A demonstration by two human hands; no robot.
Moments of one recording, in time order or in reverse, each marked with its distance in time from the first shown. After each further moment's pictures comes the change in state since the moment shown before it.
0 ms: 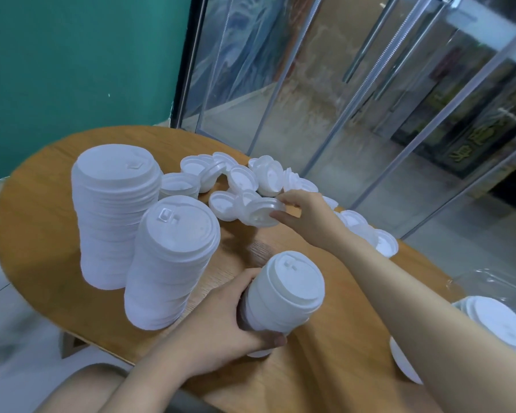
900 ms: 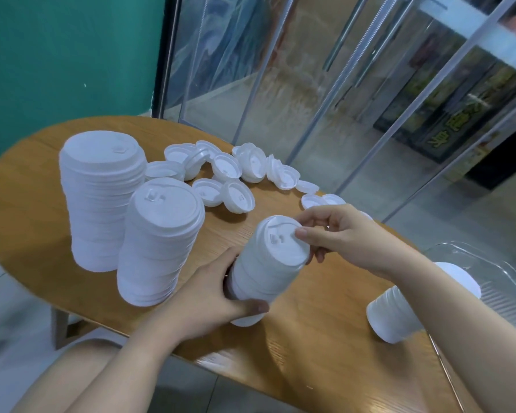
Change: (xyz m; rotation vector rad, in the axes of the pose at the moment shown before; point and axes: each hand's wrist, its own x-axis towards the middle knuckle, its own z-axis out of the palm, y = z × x) left_hand -0.002 -0.001 -0.001 0.000 -0.004 0.008; right_hand -0.110 -0.071 -0.085 0.500 -0.264 0.351
